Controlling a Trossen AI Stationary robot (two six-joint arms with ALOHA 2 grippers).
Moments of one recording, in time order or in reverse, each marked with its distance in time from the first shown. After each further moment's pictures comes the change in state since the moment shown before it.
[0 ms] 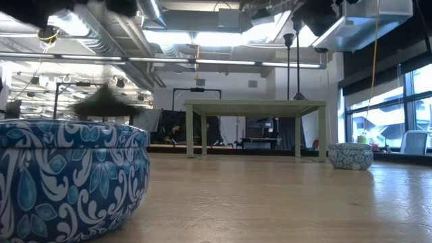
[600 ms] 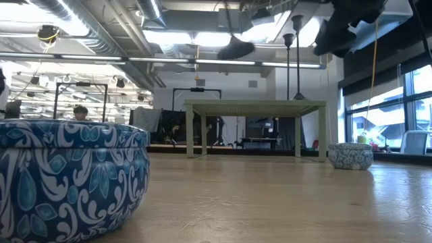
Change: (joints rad) left arm 0.267 0.348 0.618 -0.225 -0.176 0.091; right arm 0.012 0.035 0.000 -0.201 0.043 0.229
